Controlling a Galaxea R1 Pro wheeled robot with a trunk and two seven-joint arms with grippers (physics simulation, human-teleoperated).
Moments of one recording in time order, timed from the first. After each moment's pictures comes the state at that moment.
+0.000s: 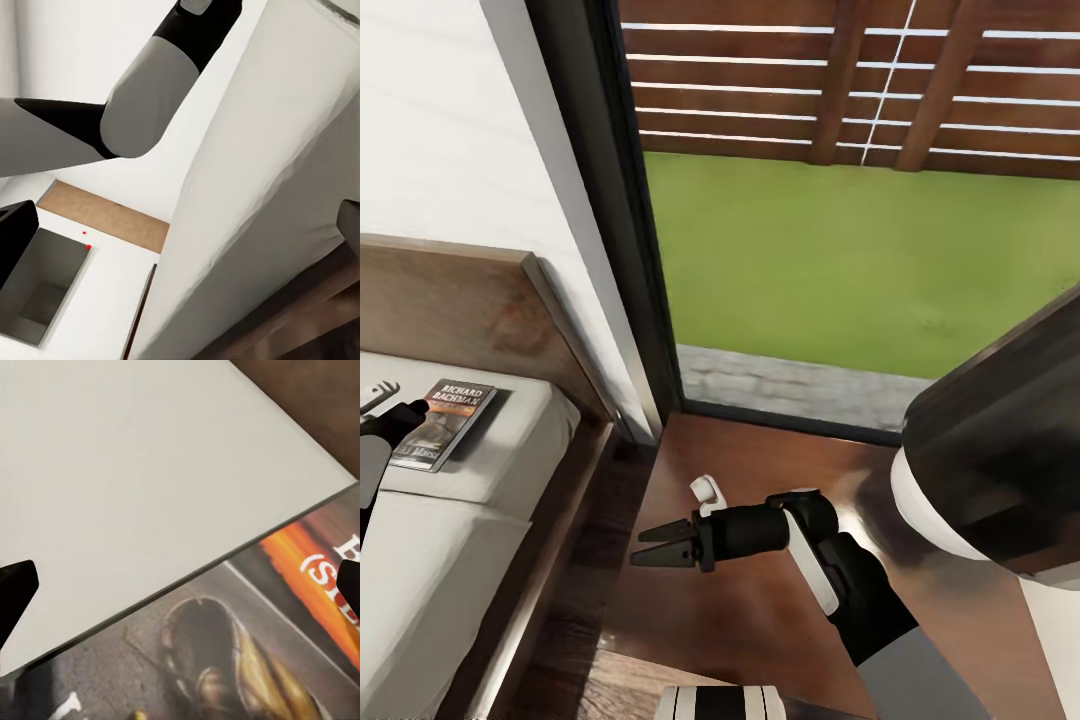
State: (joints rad) left arm -0.87 0.46 0.32 -0.86 0.59 0.33 0.28; right arm -0.60 0.10 0.36 -1.23 -0.33 0.88 1.26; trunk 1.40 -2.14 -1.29
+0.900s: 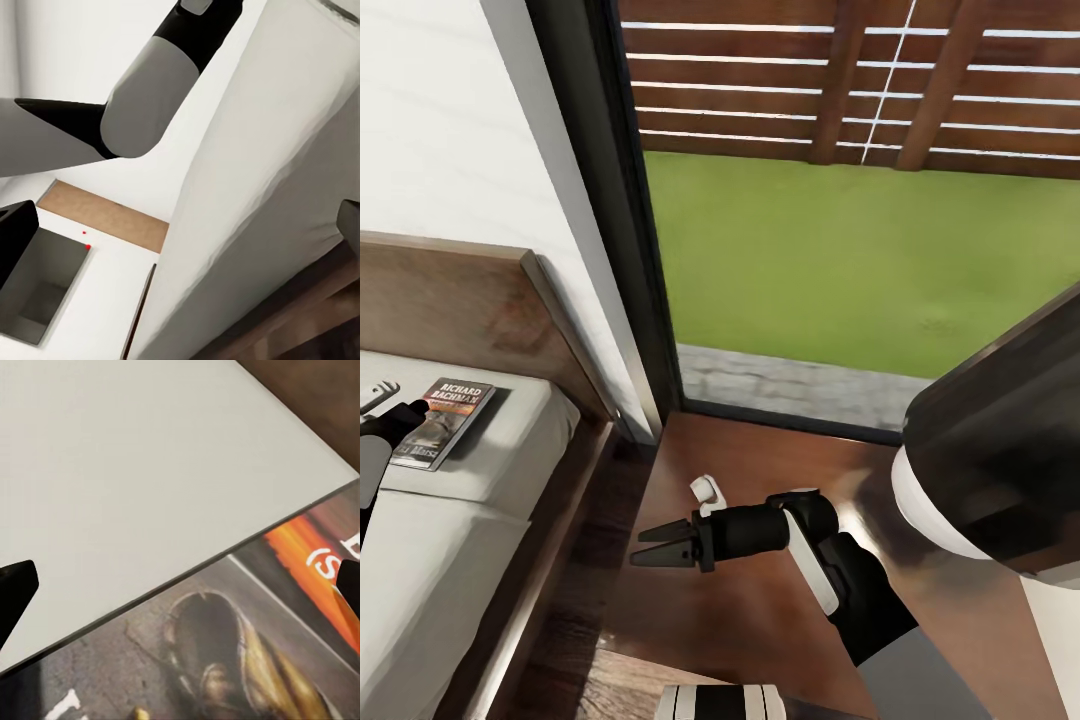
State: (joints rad) left arm -0.87 0.46 0.31 -0.86 0.59 0.33 0.28; right arm -0.60 0.10 0.36 -1.23 -0.33 0.88 1.26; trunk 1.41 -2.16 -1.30
